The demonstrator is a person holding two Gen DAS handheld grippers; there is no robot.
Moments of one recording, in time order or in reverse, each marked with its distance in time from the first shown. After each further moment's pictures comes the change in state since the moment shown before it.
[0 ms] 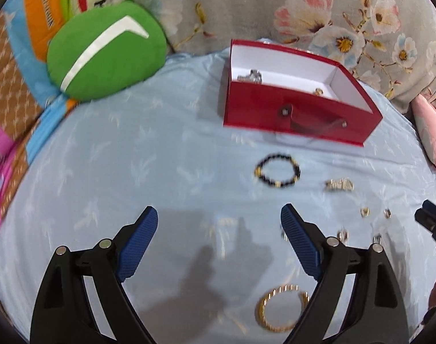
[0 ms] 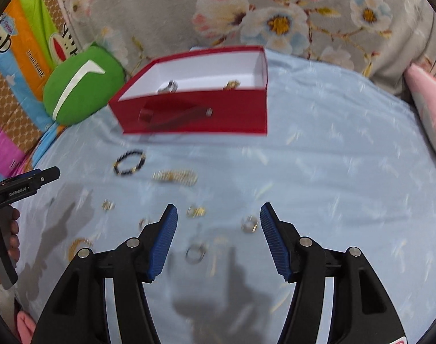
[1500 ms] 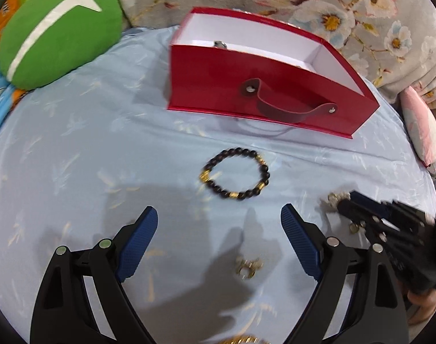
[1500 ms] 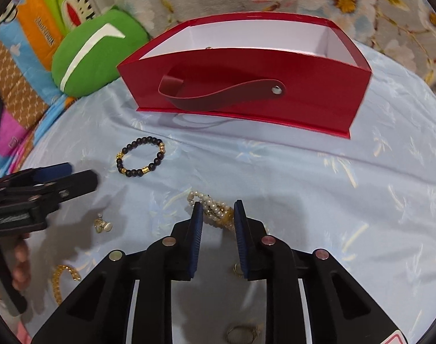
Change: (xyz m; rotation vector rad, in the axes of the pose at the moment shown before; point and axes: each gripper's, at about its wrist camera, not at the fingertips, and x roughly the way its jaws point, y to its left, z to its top) left arm 0.084 -0.047 0.029 0.021 0.100 -0.143; right arm 0.112 0.043 0.035 -0.089 0.094 0.130
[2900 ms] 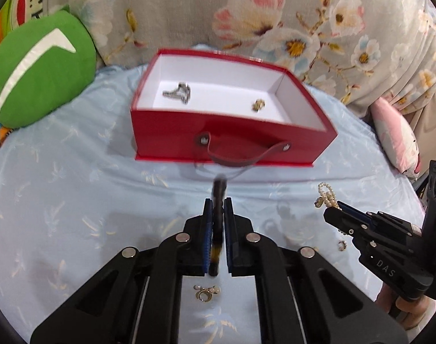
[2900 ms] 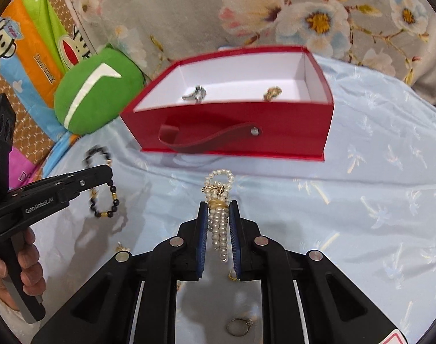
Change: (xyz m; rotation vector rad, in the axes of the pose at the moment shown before) left arm -0.053 -0.028 0.027 0.061 -0.151 -0.107; right arm -0.050 -0.008 0.014 0.066 -0.148 -0.003
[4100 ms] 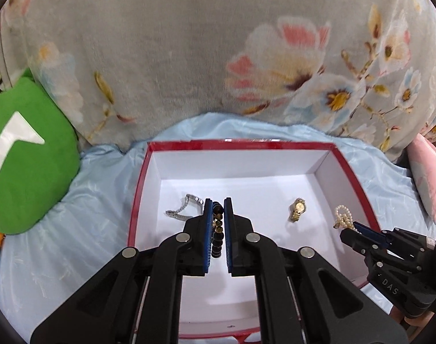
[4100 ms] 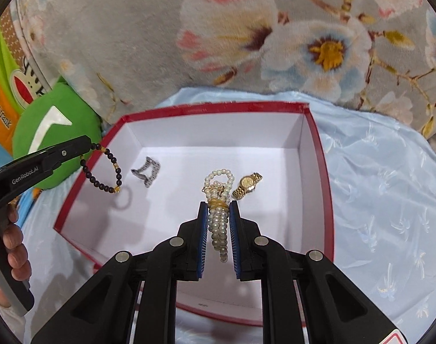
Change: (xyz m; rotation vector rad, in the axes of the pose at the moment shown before) left arm 0.115 0.014 0.183 0.061 -0.072 0.110; right arm 0.103 -0.054 0.169 0.014 0.007 -0.081
